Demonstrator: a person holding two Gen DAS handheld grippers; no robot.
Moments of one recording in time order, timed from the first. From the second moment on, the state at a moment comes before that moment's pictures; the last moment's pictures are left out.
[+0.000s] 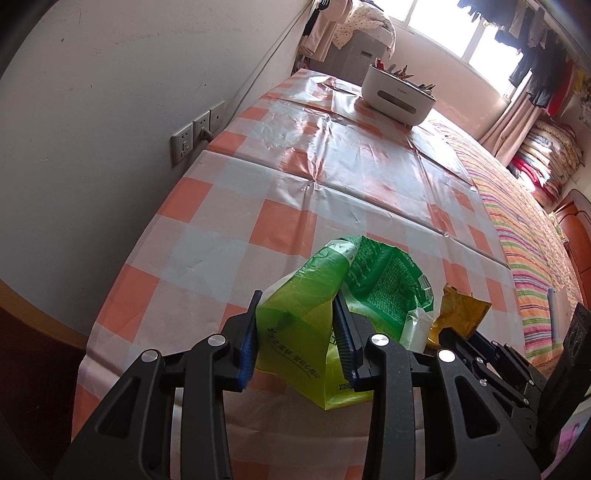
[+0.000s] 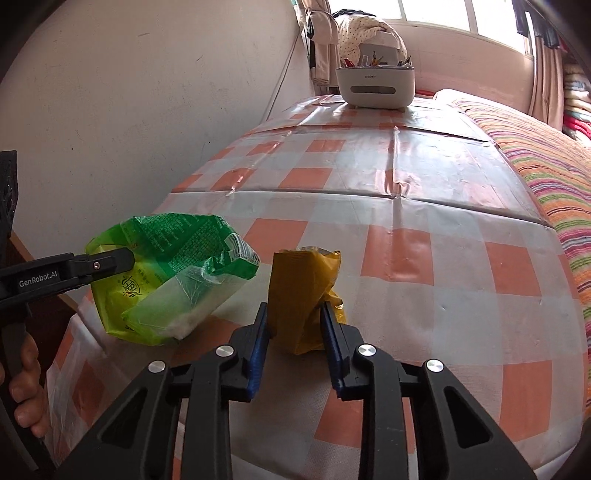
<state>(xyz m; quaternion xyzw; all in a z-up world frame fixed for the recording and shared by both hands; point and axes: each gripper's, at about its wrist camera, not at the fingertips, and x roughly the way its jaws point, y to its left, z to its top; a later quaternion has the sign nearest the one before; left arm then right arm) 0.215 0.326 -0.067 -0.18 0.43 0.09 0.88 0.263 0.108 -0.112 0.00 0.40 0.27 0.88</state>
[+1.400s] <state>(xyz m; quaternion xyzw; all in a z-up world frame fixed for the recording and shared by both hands) 0.159 0.133 -0.052 -0.05 0.43 -0.08 0.90 0.109 -0.113 -0.095 0.13 0.35 0.14 0.92</state>
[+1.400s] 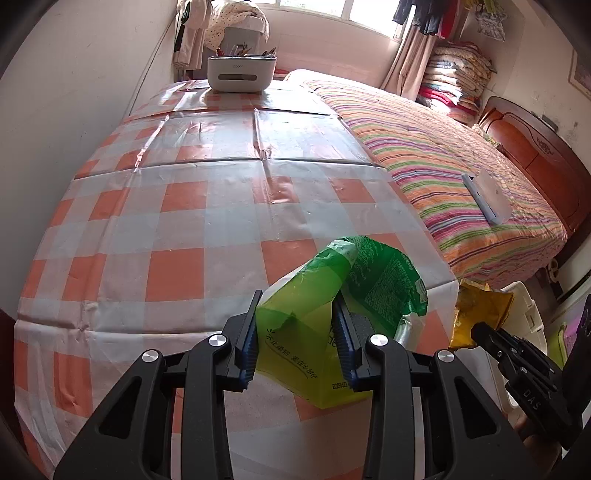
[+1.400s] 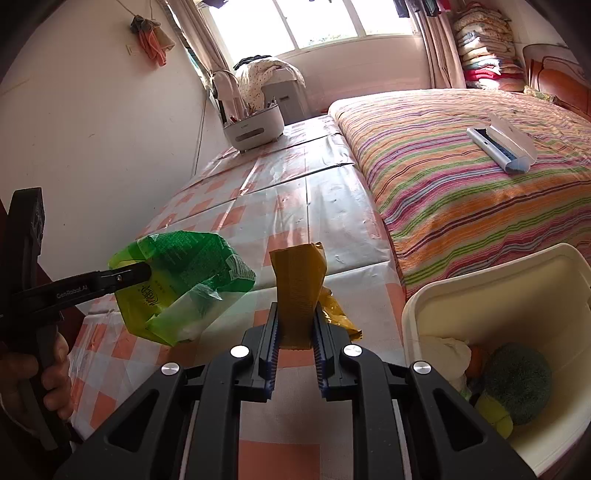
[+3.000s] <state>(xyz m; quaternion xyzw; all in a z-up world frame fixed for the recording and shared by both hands) 0.142 -0.026 -0.026 0.01 0.41 -0.20 0.89 0.049 -0.234 -0.094 0.23 0.29 -0.04 0.93</state>
